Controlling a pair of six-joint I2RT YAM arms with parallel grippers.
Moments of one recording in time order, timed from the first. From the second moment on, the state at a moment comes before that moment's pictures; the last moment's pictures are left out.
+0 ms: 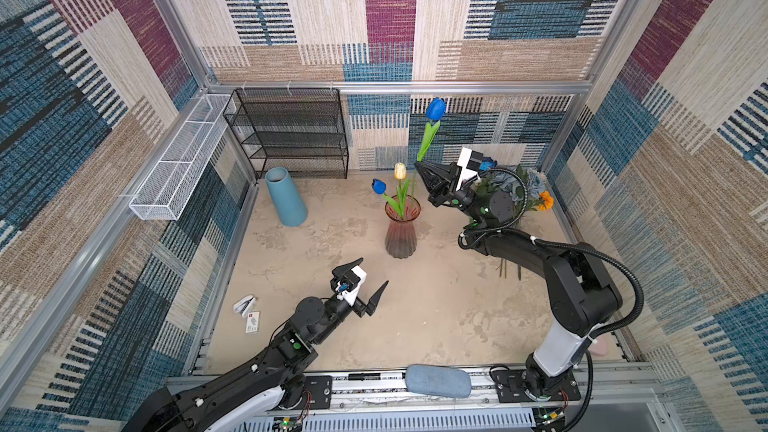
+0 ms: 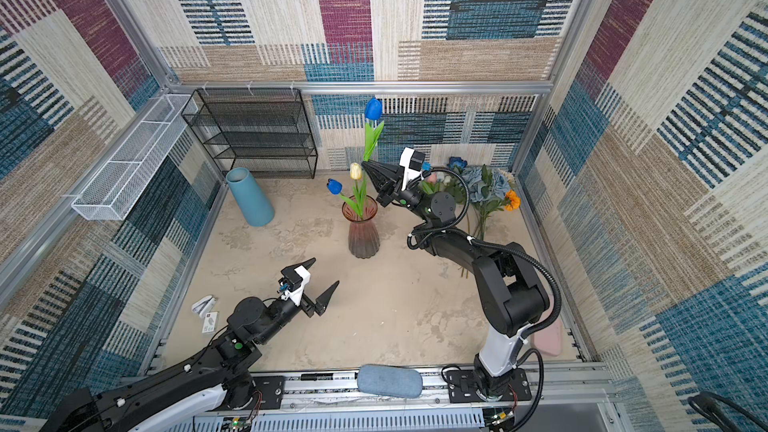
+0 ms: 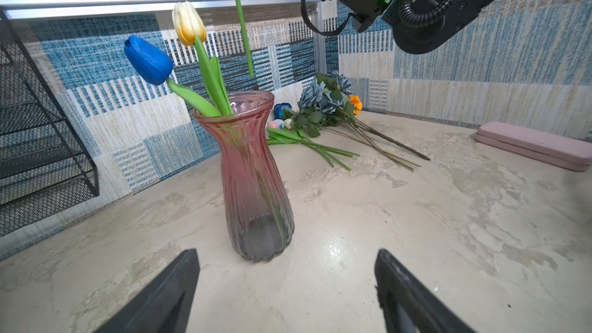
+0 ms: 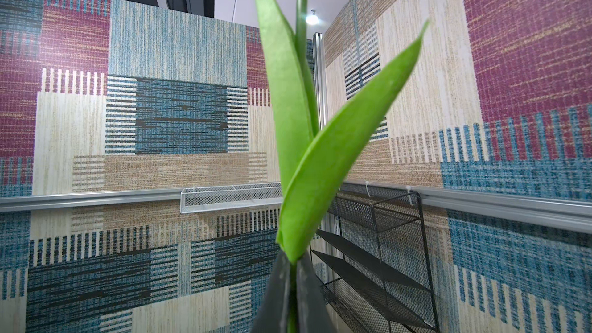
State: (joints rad) left arm -0.77 0.75 0.11 0.66 -0.05 0.15; right arm 0.44 1.76 1.10 1.37 -0.60 0.48
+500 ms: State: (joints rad) left arm -0.77 0.80 0.13 0.67 -0.05 0.15; right arm 0.45 1.85 1.05 1.37 -0.63 0.39
